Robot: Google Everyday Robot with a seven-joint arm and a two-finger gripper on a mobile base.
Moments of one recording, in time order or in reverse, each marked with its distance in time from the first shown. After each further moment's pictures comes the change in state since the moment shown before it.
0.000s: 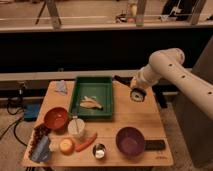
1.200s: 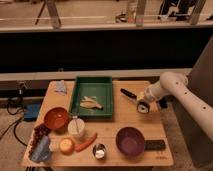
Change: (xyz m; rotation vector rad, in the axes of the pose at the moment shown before) arm -0.031 0.092 0.116 0.153 -0.086 0.079
